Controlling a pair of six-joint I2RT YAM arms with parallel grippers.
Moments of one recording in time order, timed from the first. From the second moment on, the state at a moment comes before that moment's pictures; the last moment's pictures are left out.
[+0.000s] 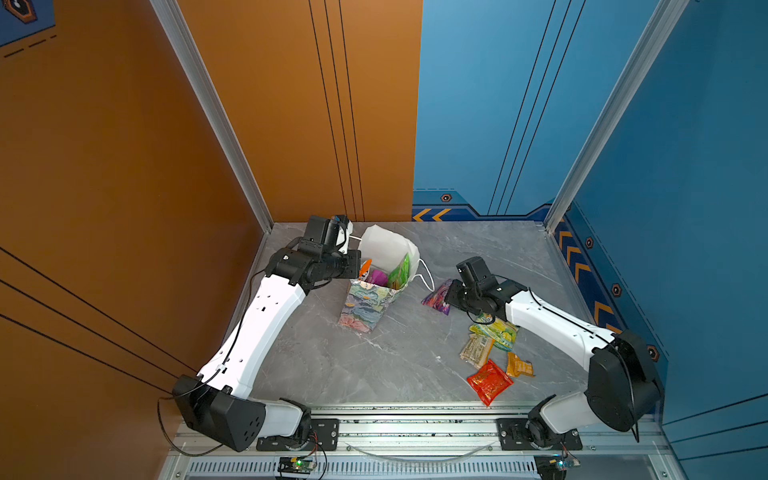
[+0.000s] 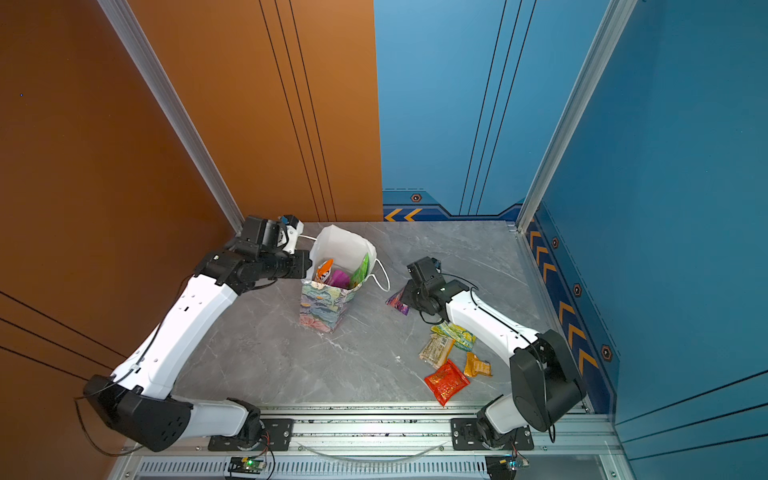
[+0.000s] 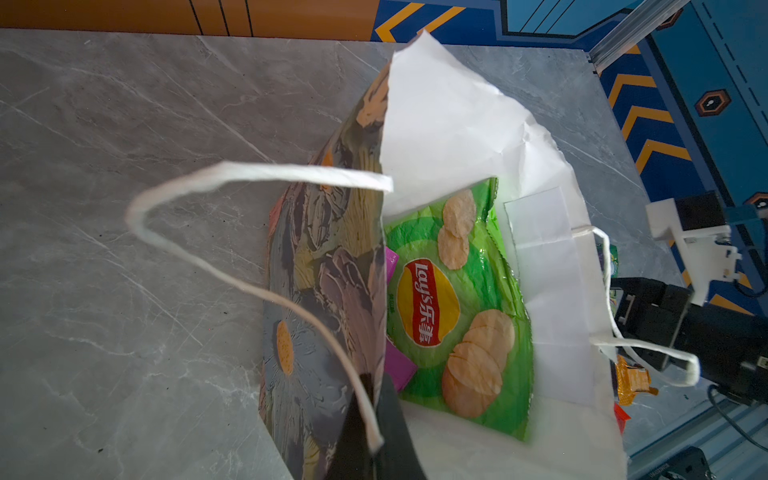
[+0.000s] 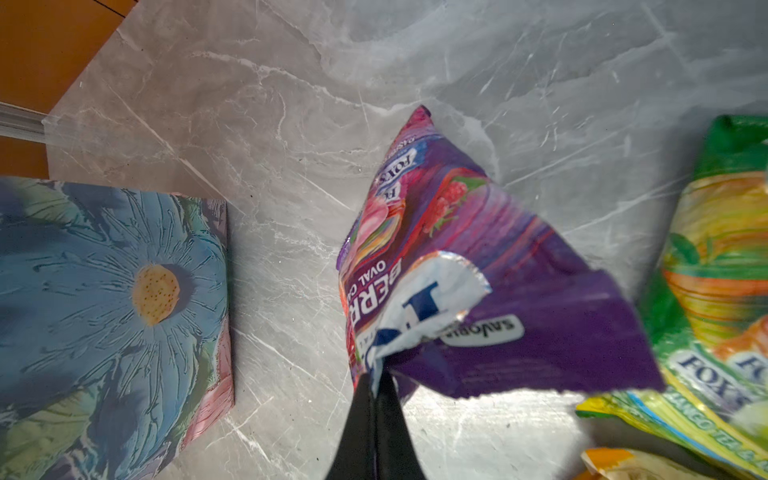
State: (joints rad) left arm -0.35 1.36 1.49 -0.92 0.11 -0.27; right arm 0.54 1.47 1.04 -0.50 0.03 0.88
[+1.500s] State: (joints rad) left arm -0.35 1.36 1.49 -0.92 0.11 -0.27; right arm 0.51 1.26 1.23 -0.68 0.15 0.75
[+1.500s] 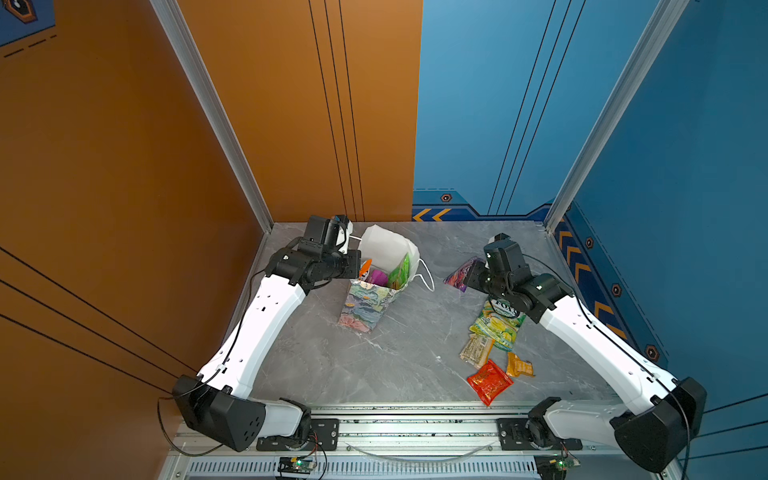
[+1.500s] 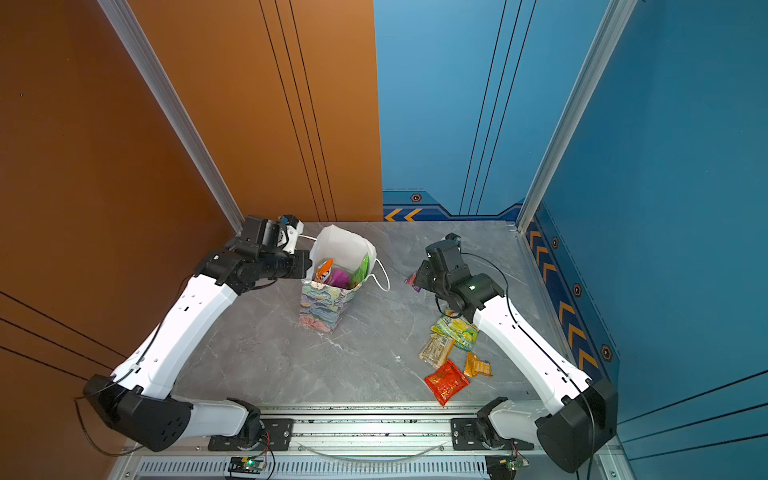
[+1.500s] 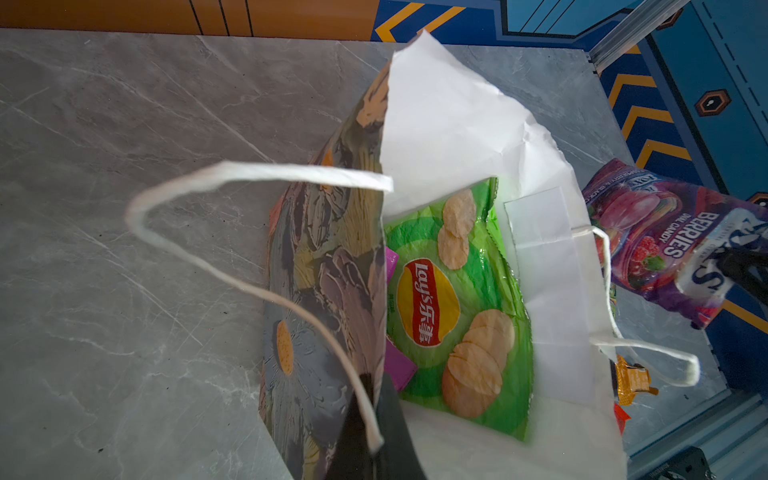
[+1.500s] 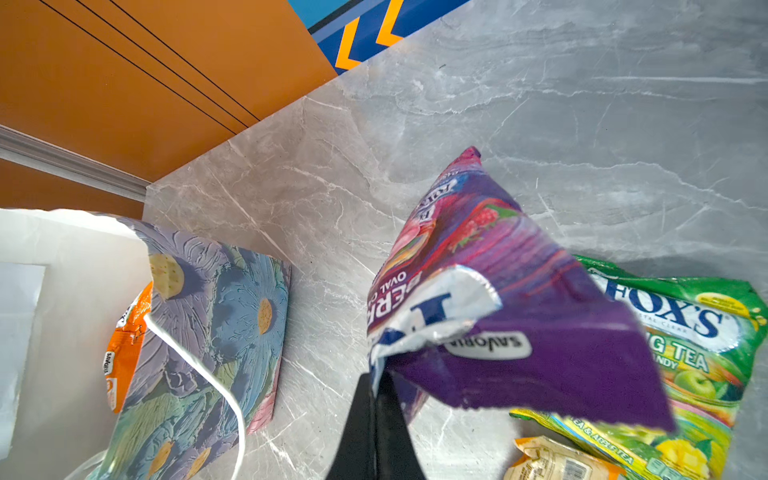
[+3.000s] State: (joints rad) left arm -0.35 1.36 1.49 -0.92 0.10 -0.27; right arm 0.89 1.69 2.06 -0.91 0.11 0.43
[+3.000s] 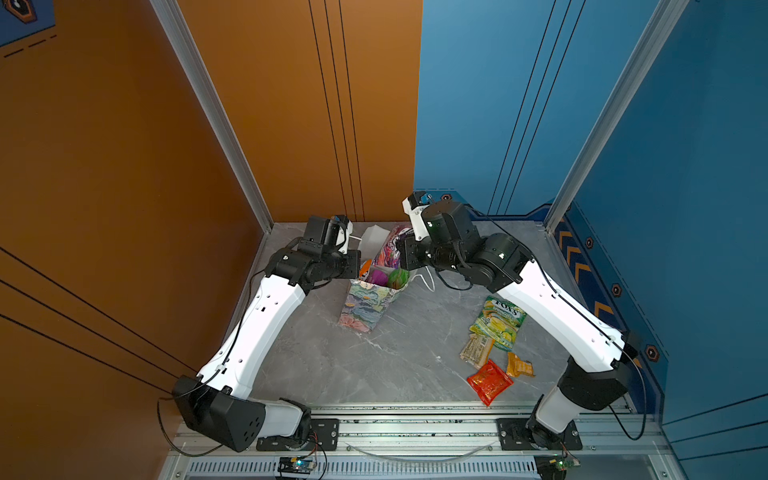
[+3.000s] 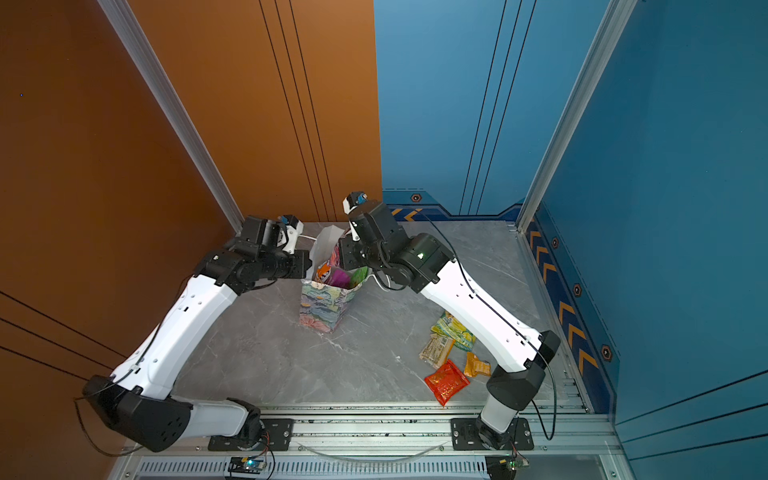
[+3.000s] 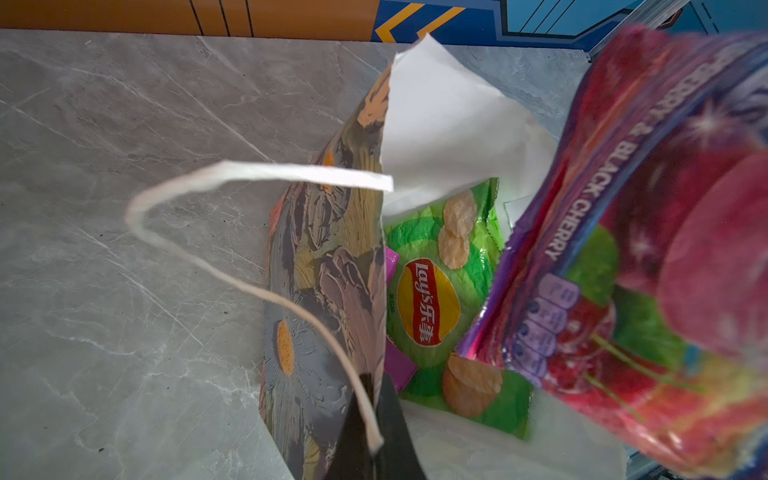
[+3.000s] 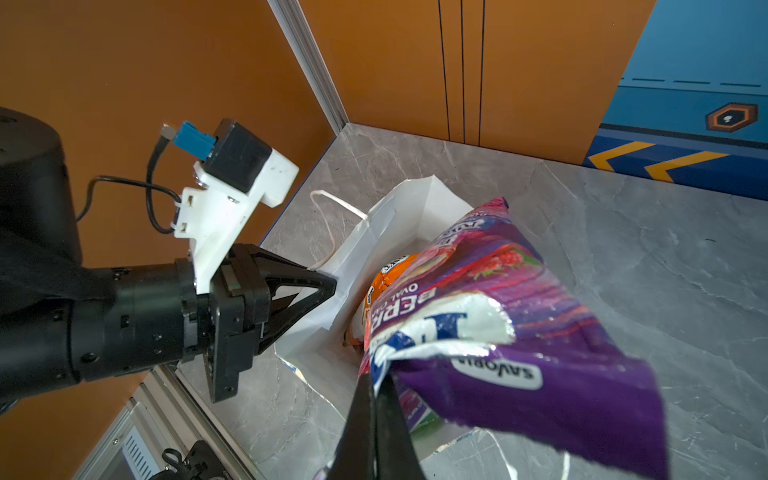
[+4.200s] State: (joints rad) left arm -0.35 1.36 1.49 -0.93 0.10 -0.27; right arm 0.84 1.93 2.15 -0.91 -0.08 0.30
